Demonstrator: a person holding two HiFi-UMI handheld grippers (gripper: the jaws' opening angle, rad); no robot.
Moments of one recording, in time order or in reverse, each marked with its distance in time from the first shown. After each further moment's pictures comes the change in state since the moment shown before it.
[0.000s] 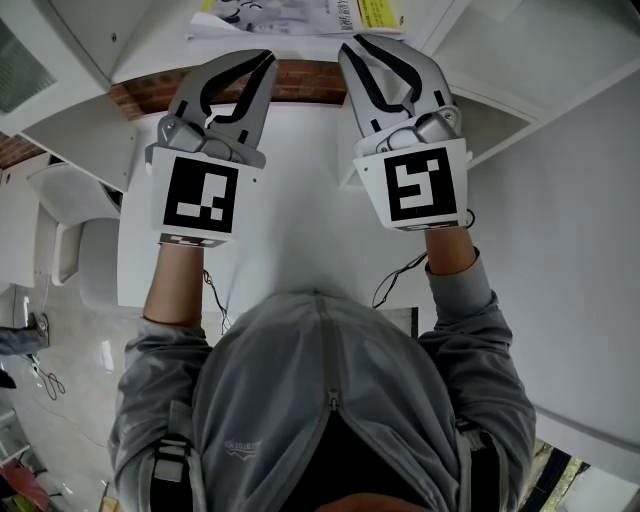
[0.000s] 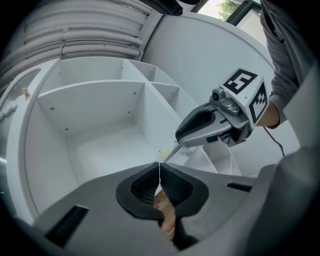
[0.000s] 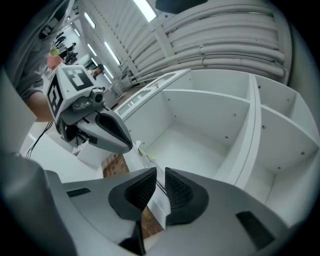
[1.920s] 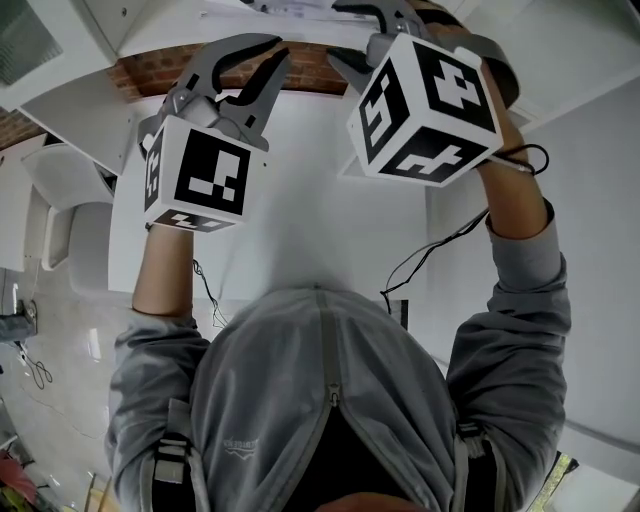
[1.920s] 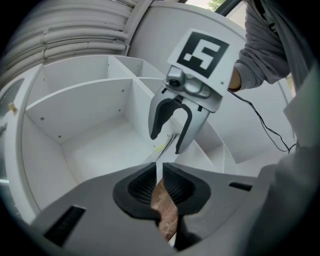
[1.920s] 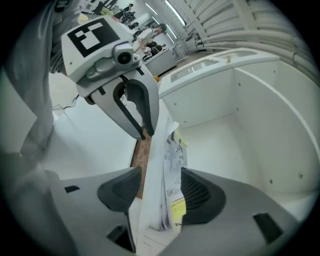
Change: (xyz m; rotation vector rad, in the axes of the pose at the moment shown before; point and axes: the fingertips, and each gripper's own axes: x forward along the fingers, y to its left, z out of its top) left arm -0.006 -0.012 -0.009 0.105 0.100 -0.056; right arm 0.023 0.031 -0.005 -0.568 0.363 0.440
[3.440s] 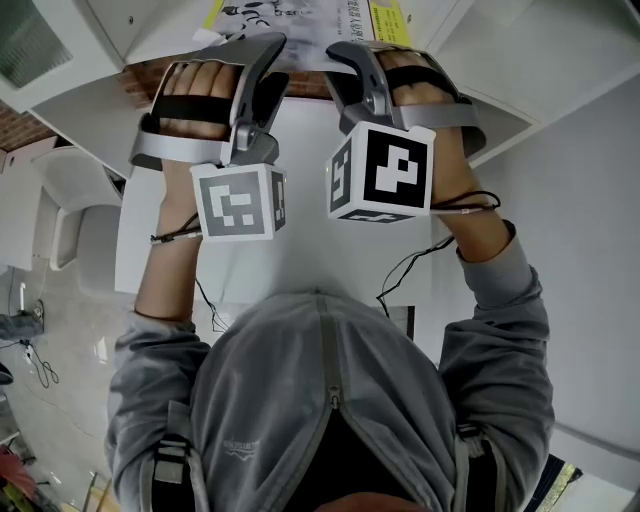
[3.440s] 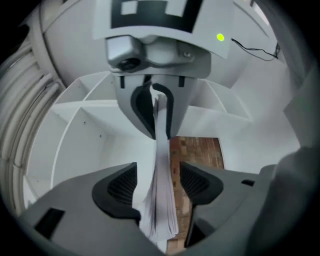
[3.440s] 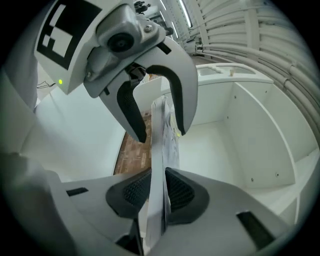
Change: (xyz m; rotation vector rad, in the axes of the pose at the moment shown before) left arm 0.005 -0.013 -0.006 0.770 0.261 0.150; right arm 0.002 0.026 -0.003 -0.049 0.051 -0.244
